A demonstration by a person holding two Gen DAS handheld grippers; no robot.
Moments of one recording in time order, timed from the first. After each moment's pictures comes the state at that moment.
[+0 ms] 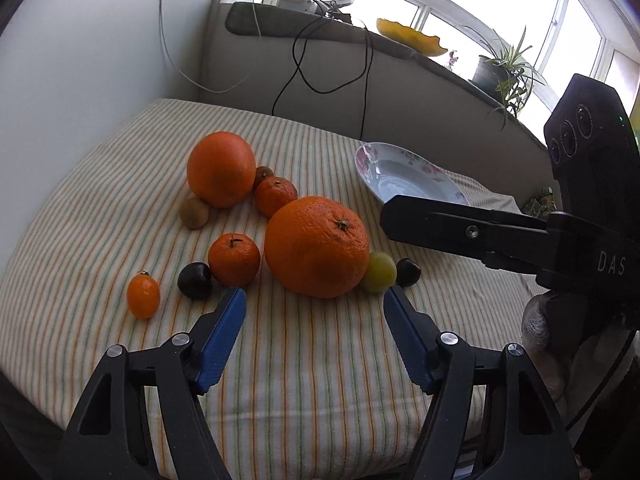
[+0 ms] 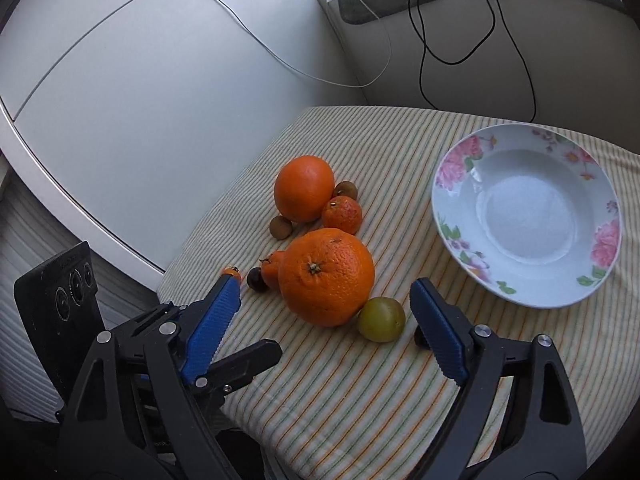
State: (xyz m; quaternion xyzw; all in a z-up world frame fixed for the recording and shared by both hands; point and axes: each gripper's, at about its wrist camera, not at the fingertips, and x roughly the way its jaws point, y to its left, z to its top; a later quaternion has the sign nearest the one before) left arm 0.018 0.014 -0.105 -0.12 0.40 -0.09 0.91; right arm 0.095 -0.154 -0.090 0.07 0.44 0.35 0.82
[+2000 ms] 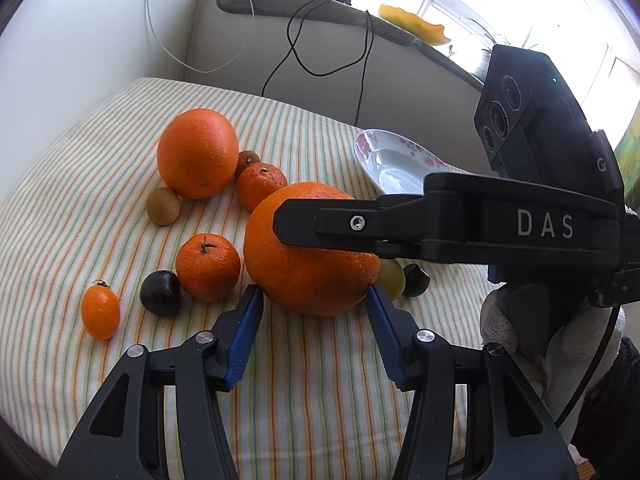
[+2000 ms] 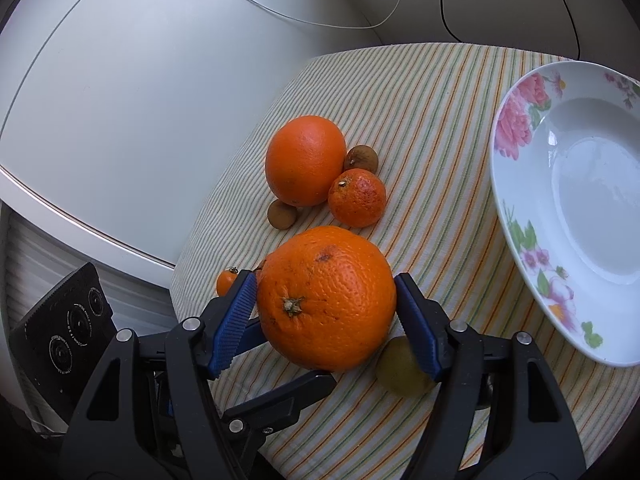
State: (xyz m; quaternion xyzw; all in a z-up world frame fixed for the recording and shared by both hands) left arm 0.043 0.007 -0.122 -0.14 0.41 -0.11 0.89; right arm 0.140 -0.112 -0.135 0.10 0.52 0.39 0.75
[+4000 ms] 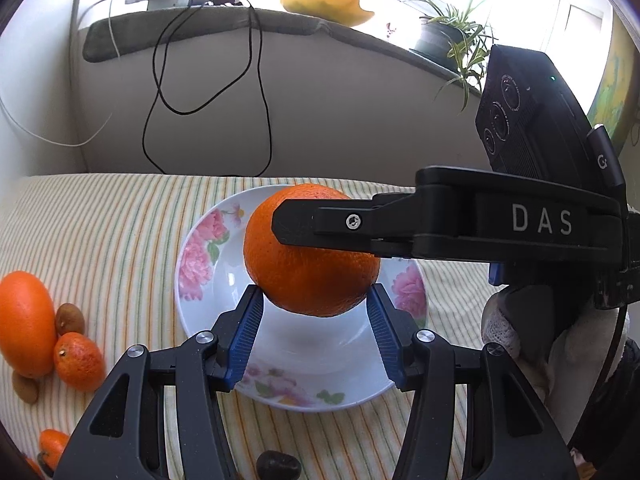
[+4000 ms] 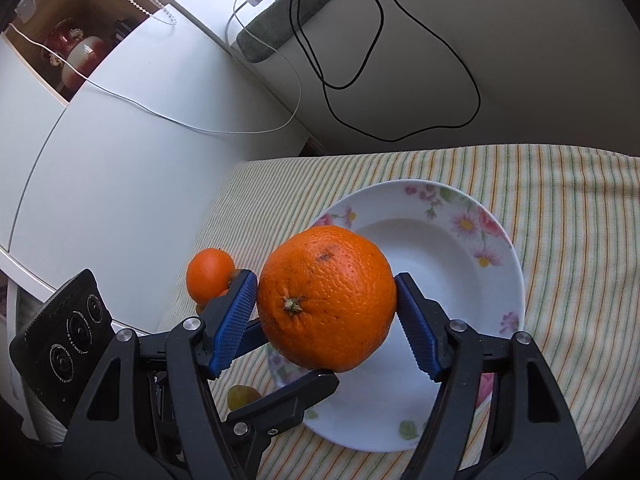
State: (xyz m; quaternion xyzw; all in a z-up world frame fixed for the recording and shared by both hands) left arm 0.169 -0.117 -0.099 -0.07 0.39 -0.18 0.90; right arm 0.218 -0.265 -0.103 0.17 0.47 0.32 0.81
